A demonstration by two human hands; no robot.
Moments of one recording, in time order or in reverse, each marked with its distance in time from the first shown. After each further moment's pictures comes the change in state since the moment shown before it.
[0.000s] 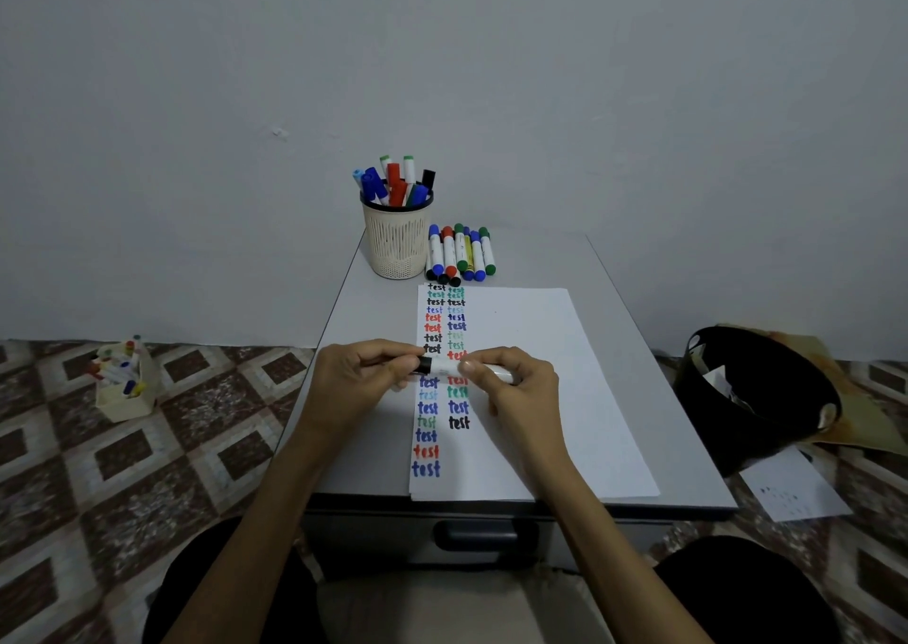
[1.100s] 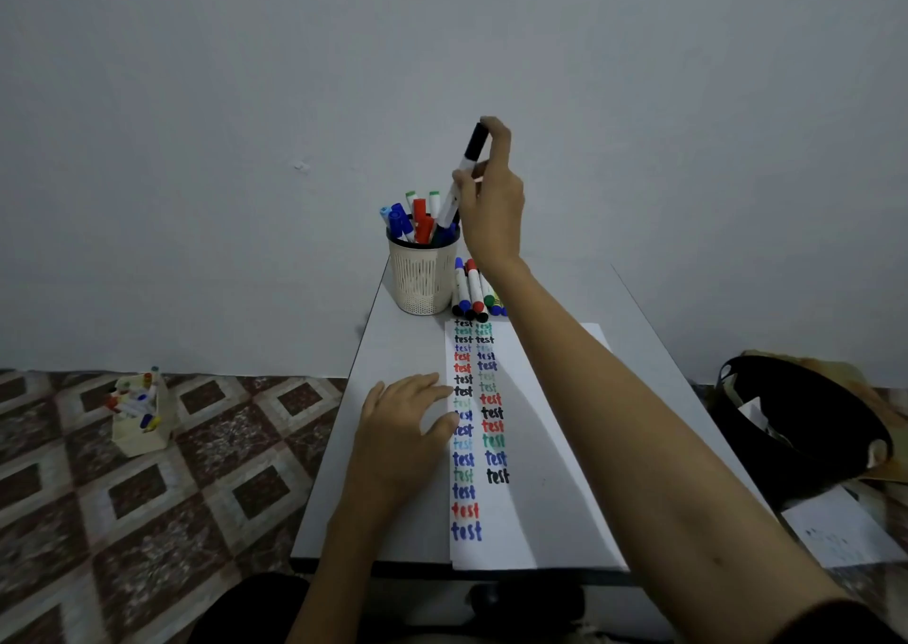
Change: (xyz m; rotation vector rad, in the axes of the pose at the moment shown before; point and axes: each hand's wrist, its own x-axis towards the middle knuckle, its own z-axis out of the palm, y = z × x) left_hand 0.005 -0.036 0.015 0.633 0.043 0.126; right_hand 0.200 -0.106 0.091 -0.356 0.236 -0.625
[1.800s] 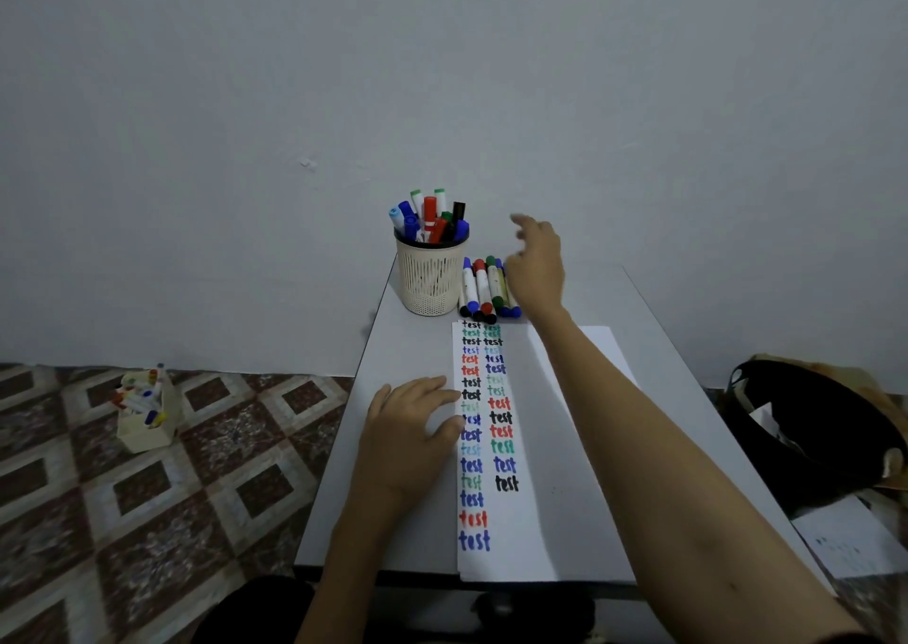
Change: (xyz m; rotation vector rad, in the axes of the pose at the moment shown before) left_hand 0.003 0.003 -0.005 -0.018 -0.052 -0.027; right_hand -0.033 0.081 -0.018 -0.298 -0.198 0.267
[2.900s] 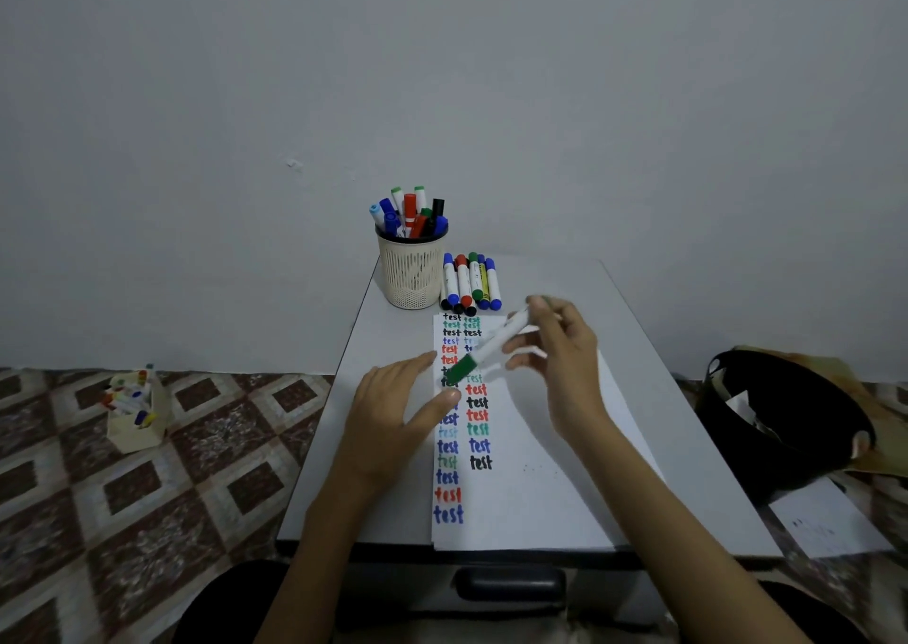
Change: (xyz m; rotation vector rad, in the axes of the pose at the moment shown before) left_hand -0.004 0.017 -0.011 -0.225 0.002 -0.022; right_hand -0.135 -0.001 -0.080 0.945 -0.084 0.325
